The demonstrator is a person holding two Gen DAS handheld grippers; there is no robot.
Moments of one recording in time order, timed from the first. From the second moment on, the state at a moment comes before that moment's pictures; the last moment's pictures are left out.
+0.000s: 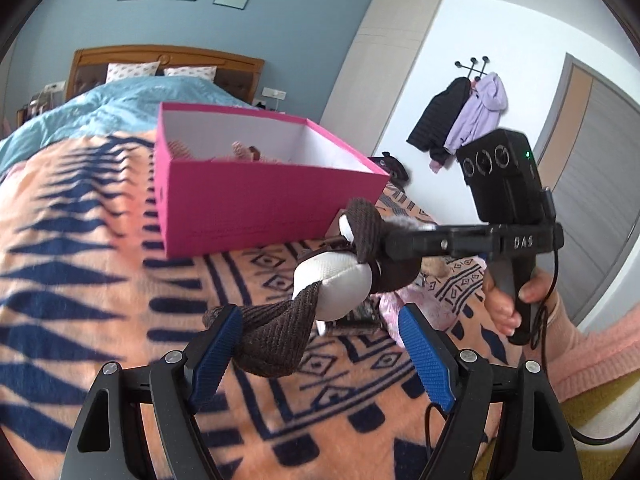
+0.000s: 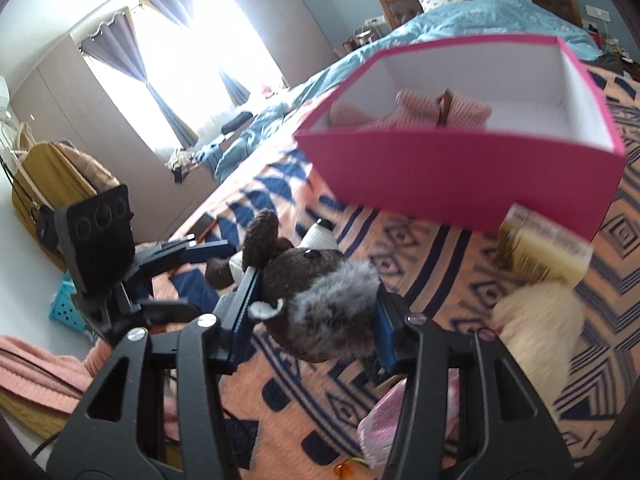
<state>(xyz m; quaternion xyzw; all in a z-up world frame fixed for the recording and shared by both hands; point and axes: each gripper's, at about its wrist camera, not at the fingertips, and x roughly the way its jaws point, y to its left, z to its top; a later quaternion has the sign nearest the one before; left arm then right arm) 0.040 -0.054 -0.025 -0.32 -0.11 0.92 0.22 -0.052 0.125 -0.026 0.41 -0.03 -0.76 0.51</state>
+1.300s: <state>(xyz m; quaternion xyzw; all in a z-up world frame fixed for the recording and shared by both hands) -0.190 -0.086 0.017 -0.35 -0.05 0.93 0.12 -0.247 0.047 0.040 0.37 -0.01 -0.79 0.49</state>
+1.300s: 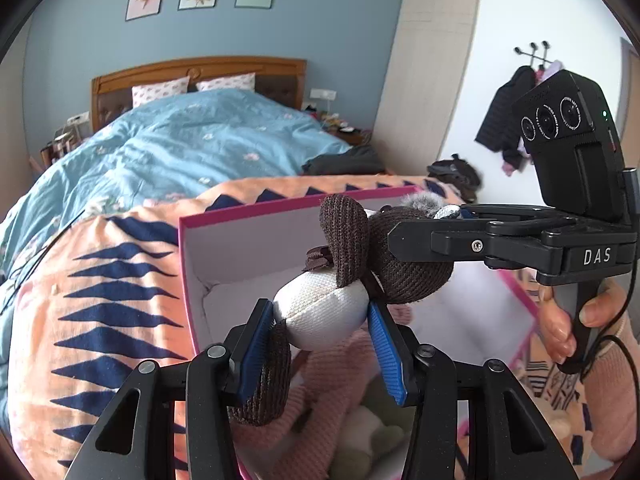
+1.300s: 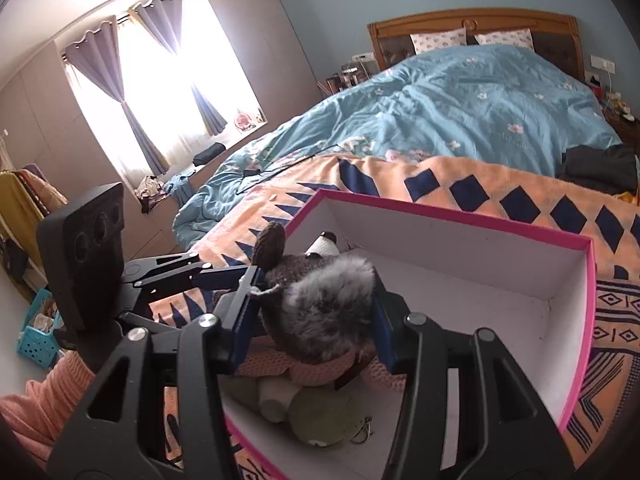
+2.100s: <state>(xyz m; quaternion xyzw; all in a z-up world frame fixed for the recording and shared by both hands) -0.174 -0.087 0.024 -0.33 -0.06 0.94 0.10 -0.259 0.055 0.021 0.42 -0.01 -0.80 0.43</state>
